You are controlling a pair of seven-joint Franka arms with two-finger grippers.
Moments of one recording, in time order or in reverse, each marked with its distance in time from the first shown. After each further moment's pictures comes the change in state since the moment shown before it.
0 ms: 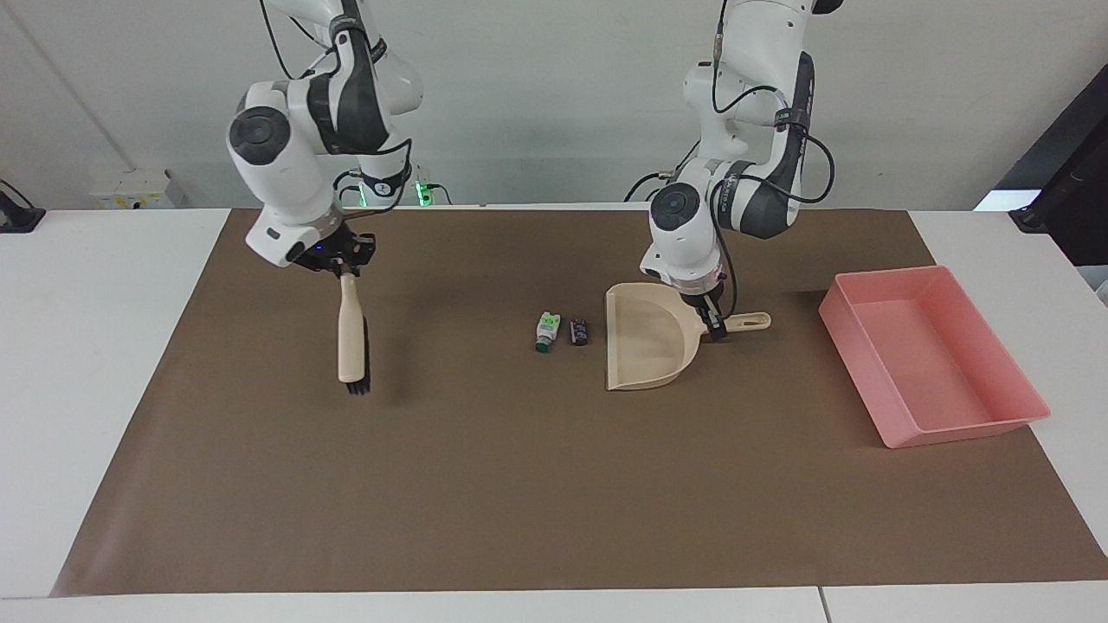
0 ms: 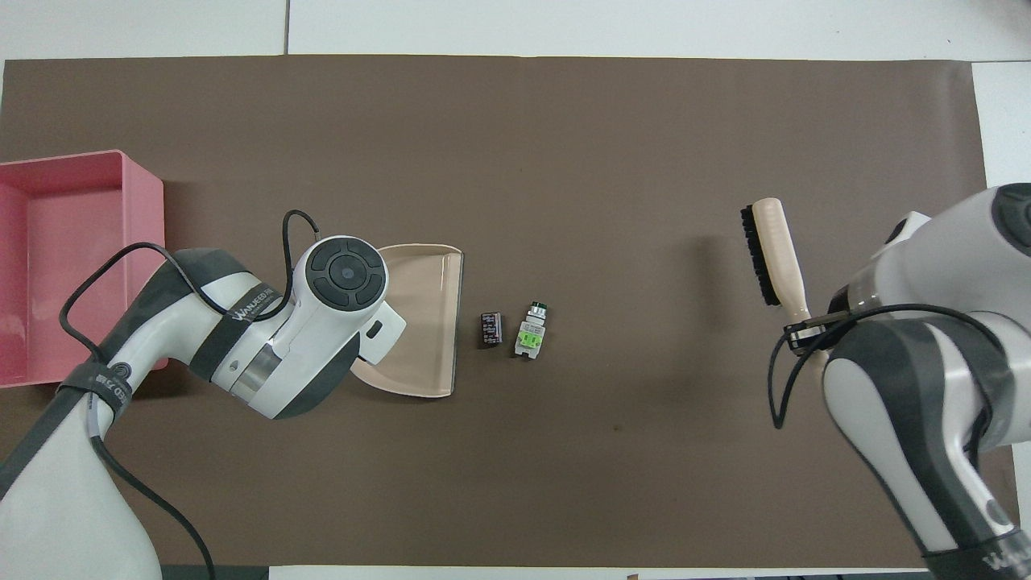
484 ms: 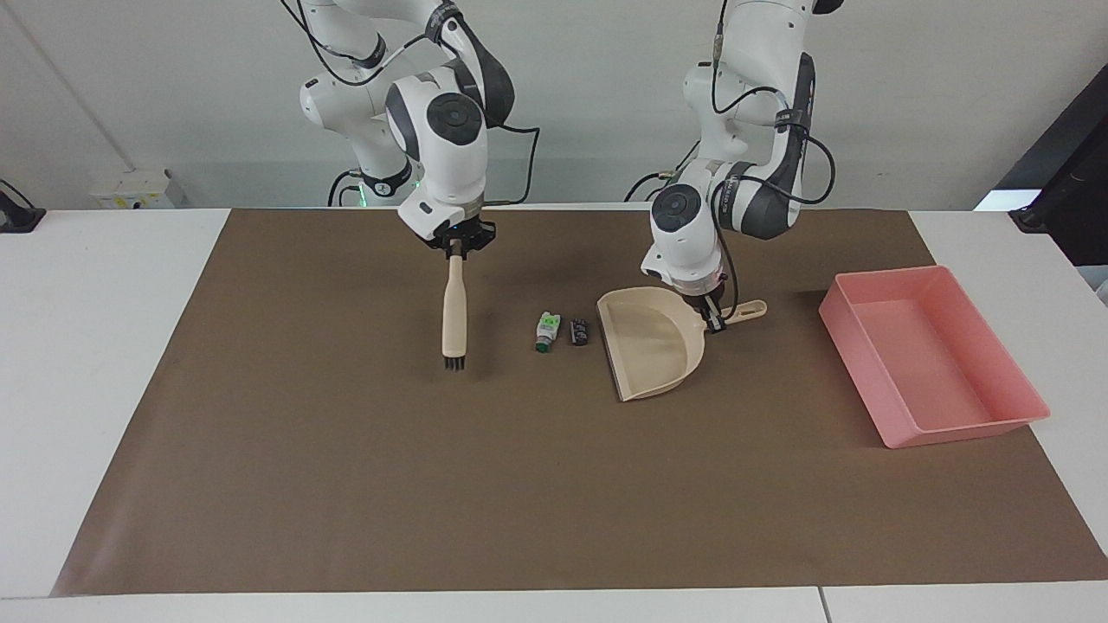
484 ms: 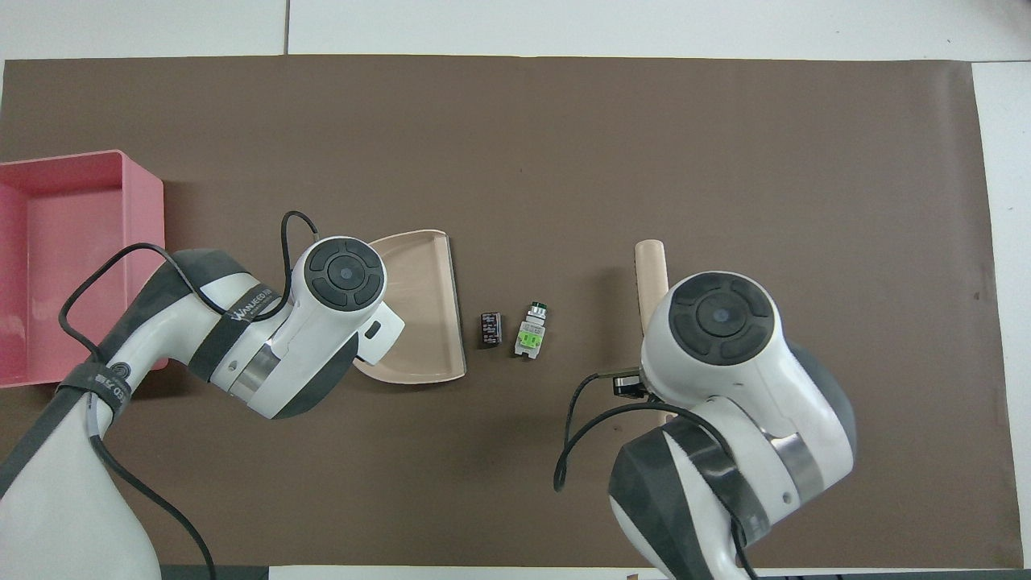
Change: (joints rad) left arm 0.005 0.000 0.004 -0.004 0.001 0.002 0.000; right arm 0.363 0.057 0.009 -0.001 0.001 0.030 0.472
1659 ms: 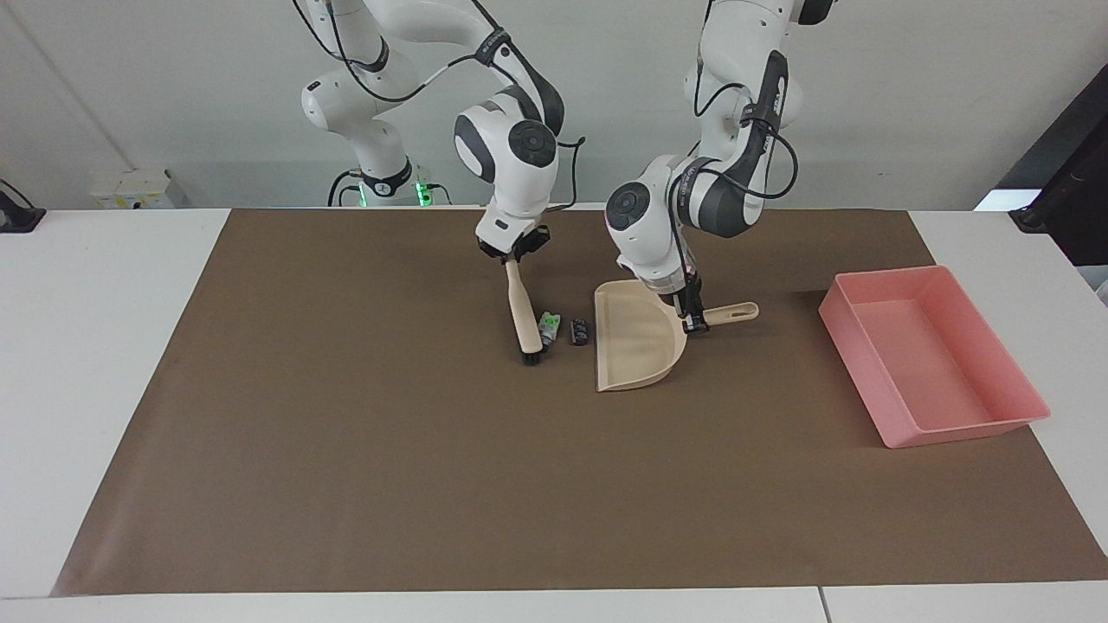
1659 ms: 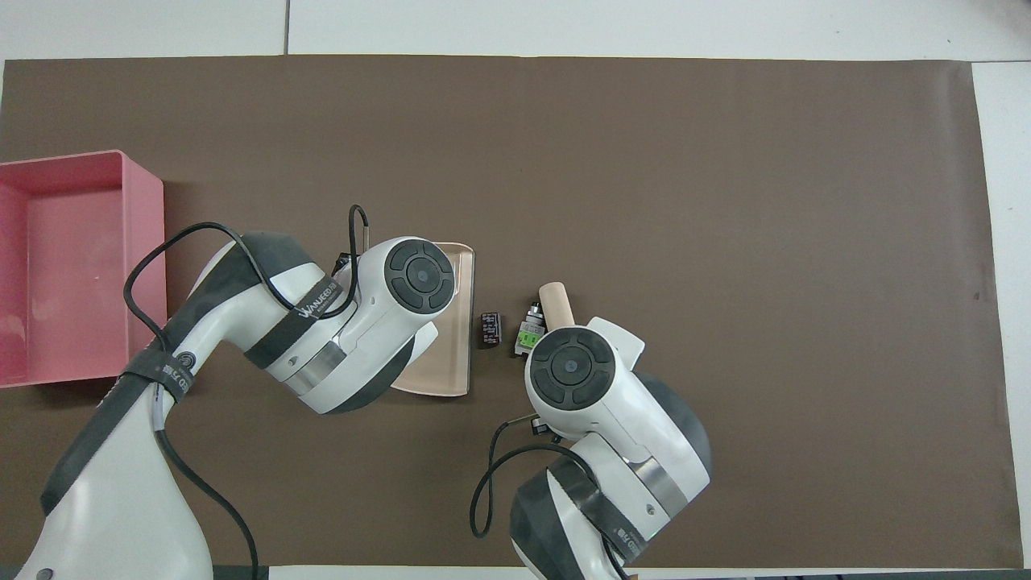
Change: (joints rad) left arm -0.103 0.069 -0.004 0.122 0.088 -0.142 0.081; right arm 0.072 0.148 0.083 0.013 0.072 0.115 -0.088
